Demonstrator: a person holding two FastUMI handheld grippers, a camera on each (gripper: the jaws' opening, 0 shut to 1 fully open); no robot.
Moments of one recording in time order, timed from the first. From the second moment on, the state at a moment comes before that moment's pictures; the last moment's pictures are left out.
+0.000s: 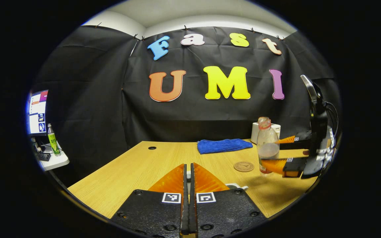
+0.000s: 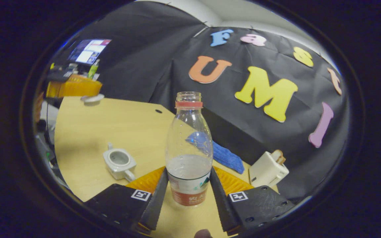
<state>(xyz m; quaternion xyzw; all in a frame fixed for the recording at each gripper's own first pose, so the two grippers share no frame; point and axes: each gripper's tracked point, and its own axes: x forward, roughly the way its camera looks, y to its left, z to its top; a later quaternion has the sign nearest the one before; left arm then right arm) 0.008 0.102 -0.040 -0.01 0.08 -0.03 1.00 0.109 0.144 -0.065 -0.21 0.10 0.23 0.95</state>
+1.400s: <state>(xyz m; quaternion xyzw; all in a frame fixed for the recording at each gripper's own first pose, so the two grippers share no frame) 0.014 0.120 -0.056 0.01 0.09 -0.02 1.00 0.248 0.157 -0.104 -0.02 0.11 0.16 0.98</state>
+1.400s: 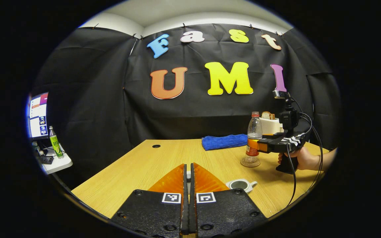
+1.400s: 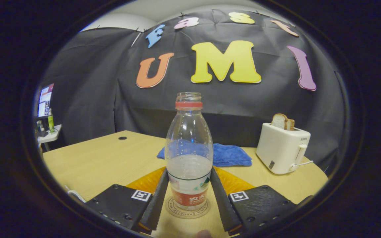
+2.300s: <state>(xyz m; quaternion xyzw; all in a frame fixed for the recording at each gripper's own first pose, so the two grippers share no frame) 0.013 0.105 -0.053 0.01 0.09 -0.03 1.00 0.228 0.144 -0.107 -0.02 0.11 0.15 0.98</state>
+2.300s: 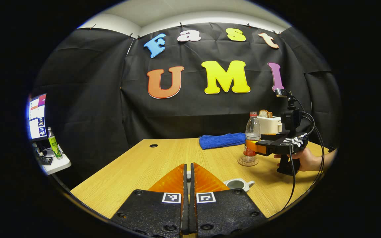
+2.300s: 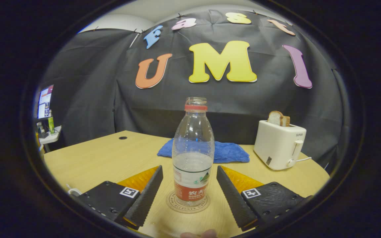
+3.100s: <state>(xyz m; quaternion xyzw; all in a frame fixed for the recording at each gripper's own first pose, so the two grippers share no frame) 0.036 0.030 -0.081 -0.06 0.11 -0.06 0.99 0.091 0.043 -0.045 0.01 0.01 0.11 0.99</state>
